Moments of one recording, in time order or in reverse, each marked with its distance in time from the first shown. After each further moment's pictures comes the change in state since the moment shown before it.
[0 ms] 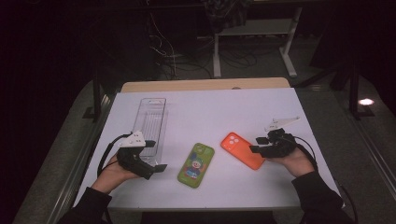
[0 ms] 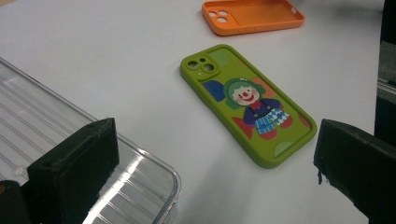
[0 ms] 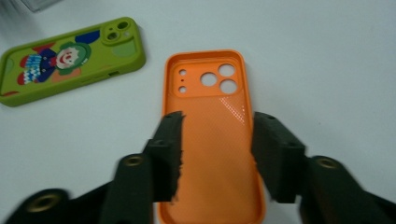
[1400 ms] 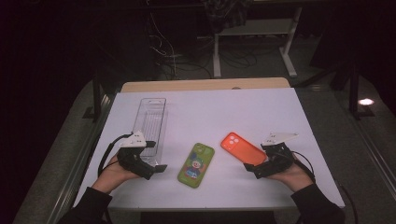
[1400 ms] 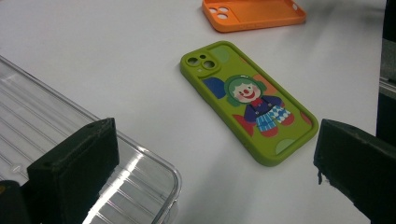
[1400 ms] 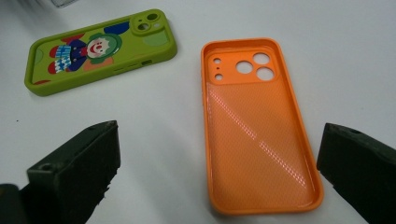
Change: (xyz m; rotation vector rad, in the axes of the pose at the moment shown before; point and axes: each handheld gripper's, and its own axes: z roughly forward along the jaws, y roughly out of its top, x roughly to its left) left arm 0.001 -0.001 0.002 0.014 -0.002 0.001; right arm 0.033 -0.020 0.000 -0.033 -0.007 -0.013
